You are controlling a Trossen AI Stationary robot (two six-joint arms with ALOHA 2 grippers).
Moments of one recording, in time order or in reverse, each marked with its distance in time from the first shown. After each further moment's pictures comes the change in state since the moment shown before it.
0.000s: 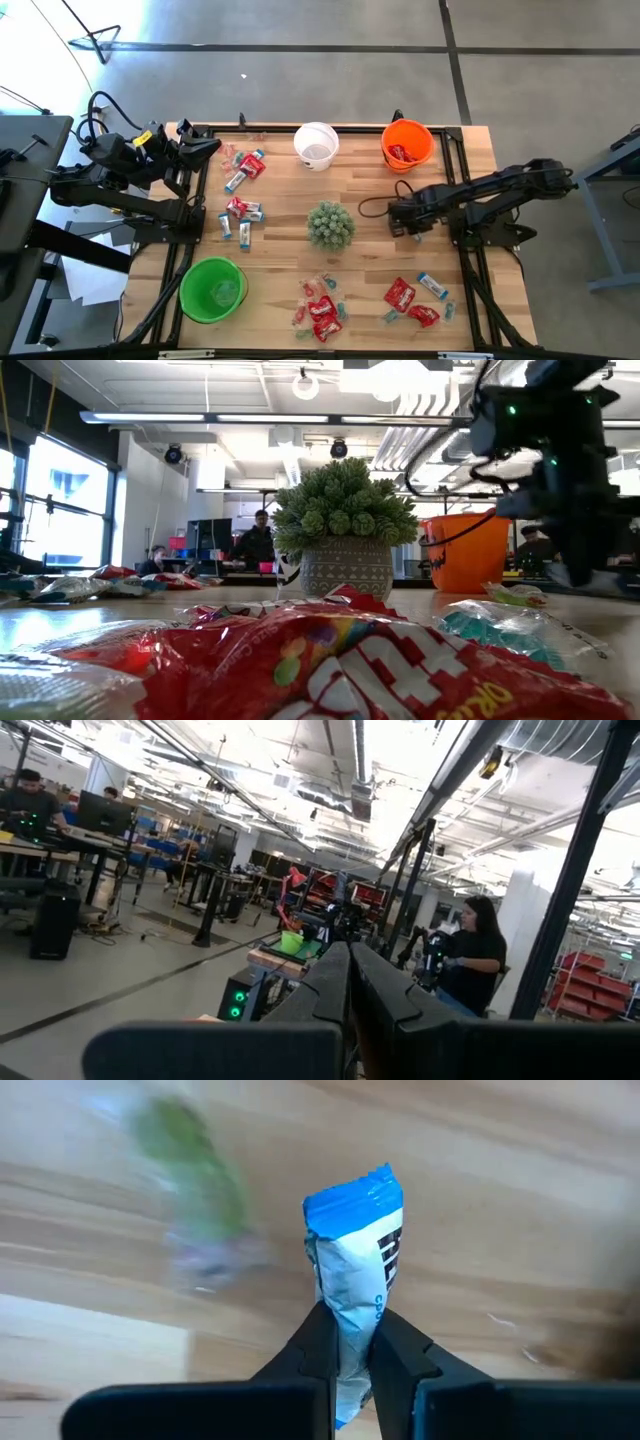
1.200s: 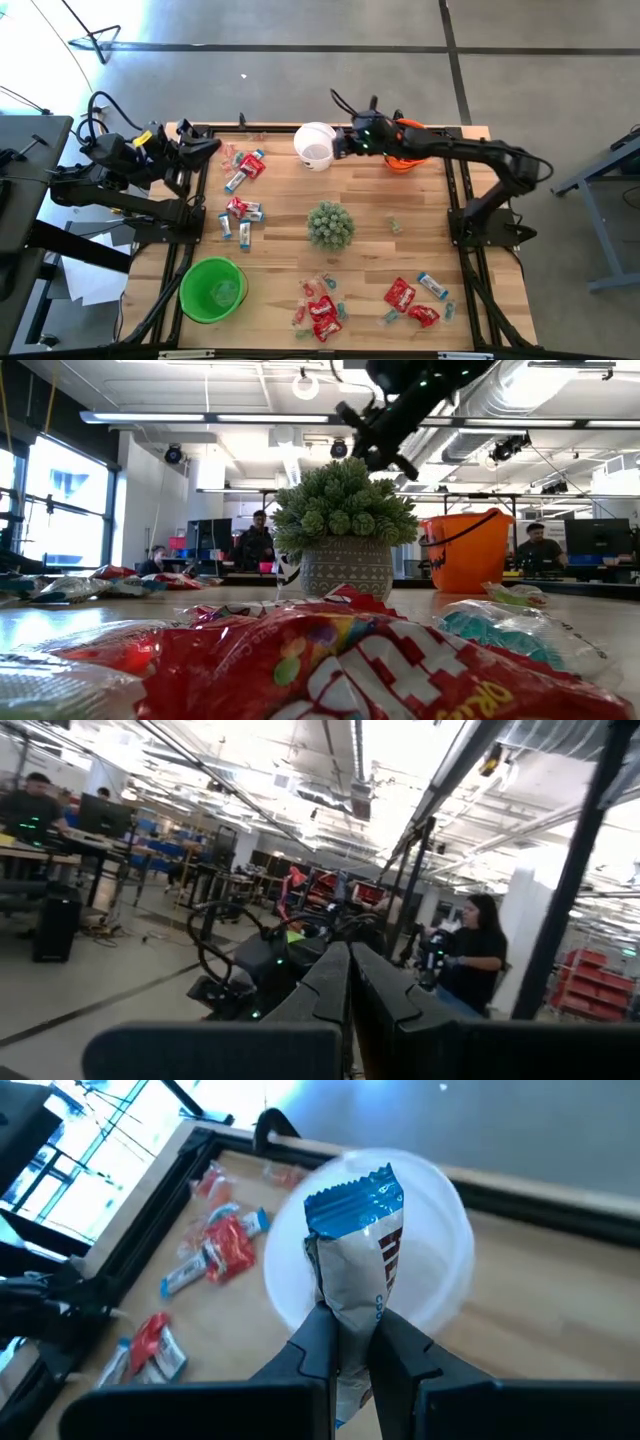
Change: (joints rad) left arm 0.000 0.000 0.000 -0.001 -0.012 0.017; right arm -0.441 0.269 0.595 0.589 0.161 -0.666
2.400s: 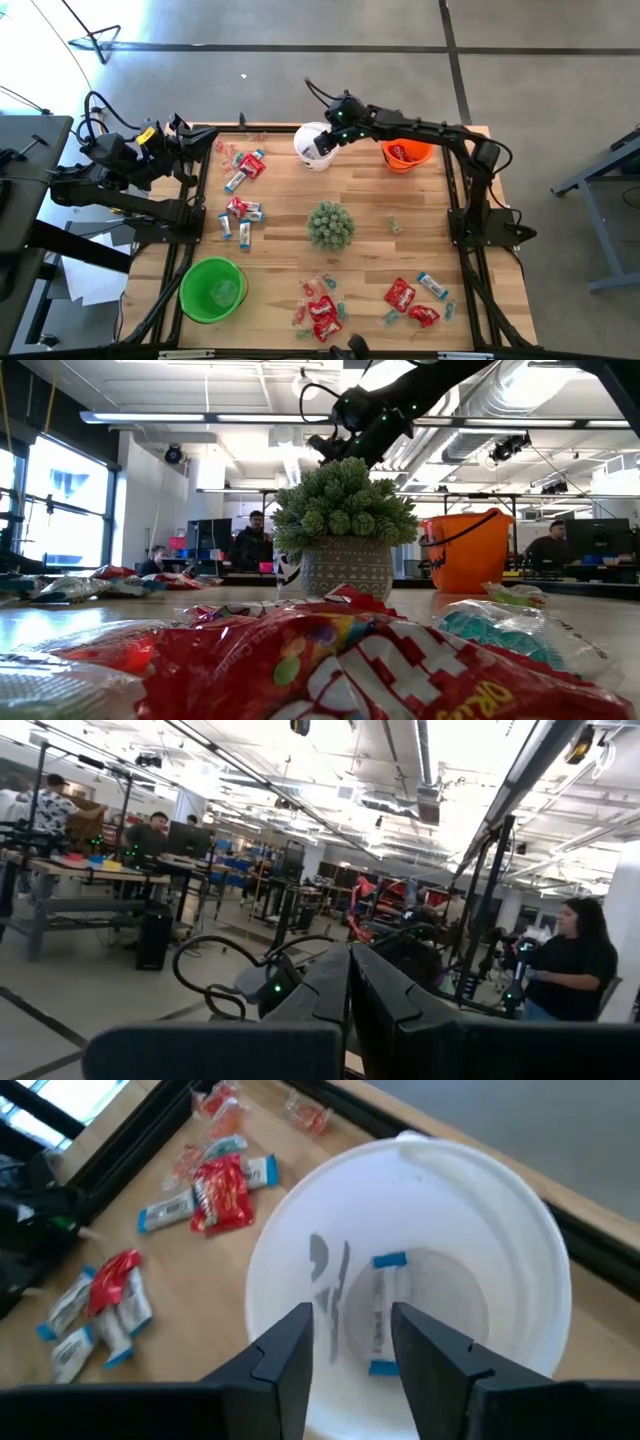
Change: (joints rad) left arm 0.000 0.000 0.000 0.002 -0.176 0.098; right arm -0.097 0.296 0.284 -0.119 -0.281 -0.278
